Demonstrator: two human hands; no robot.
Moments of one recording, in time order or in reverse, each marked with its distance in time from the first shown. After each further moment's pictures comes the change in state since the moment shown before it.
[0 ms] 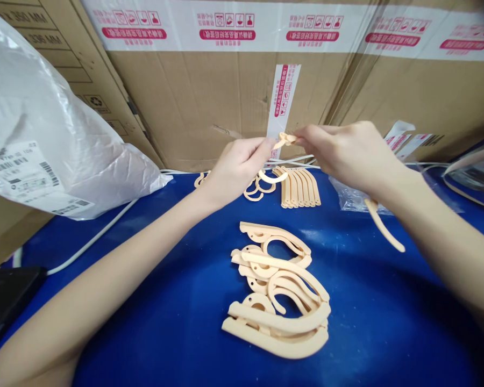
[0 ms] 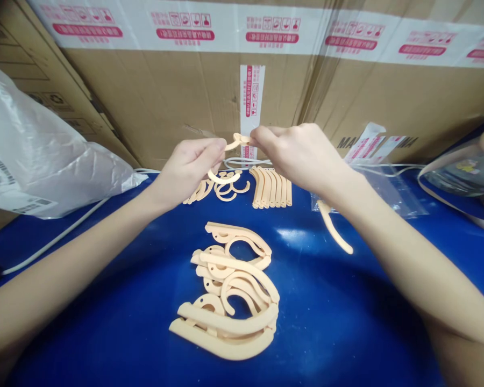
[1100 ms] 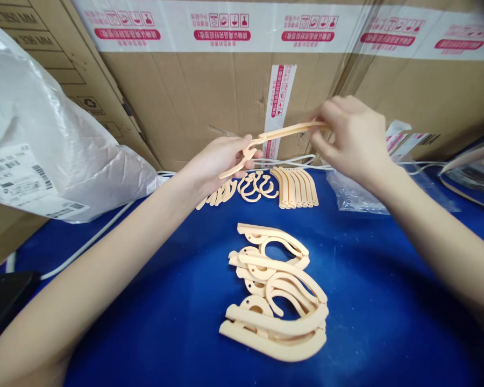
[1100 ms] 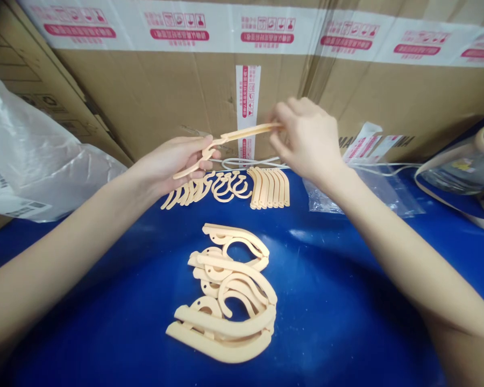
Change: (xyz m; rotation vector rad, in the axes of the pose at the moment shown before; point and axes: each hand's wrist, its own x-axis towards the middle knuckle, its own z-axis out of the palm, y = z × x) left_hand 0.021 -0.008 -0.012 -0.686 0.020 -0.612; right_hand 0.007 0.021 0.013 0.101 0.220 0.158
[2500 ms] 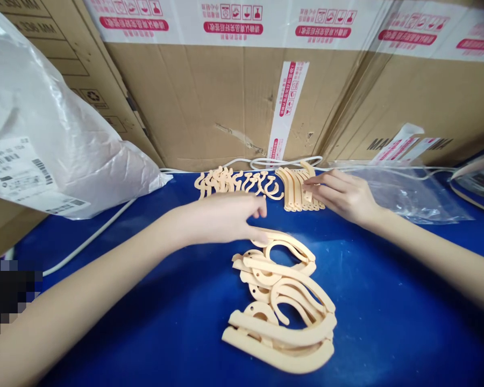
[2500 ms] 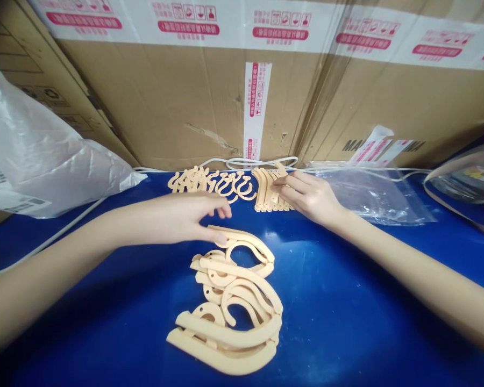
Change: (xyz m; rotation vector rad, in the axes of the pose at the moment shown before) left_hand -0.046 -0.020 -0.012 1.305 -0.455 0.082; right_hand -0.077 0.032 0.034 -0.079 -0.028 -0.627
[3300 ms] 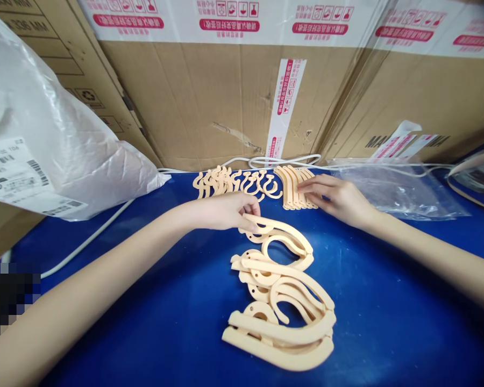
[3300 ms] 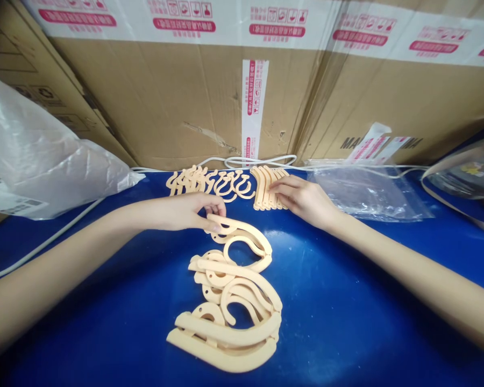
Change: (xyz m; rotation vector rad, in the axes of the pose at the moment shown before) left_hand 0.018 -0.022 0.012 -0.440 -0.119 -0.067; right_hand -0.011 -0.003 0.013 0.441 -0.206 0.331
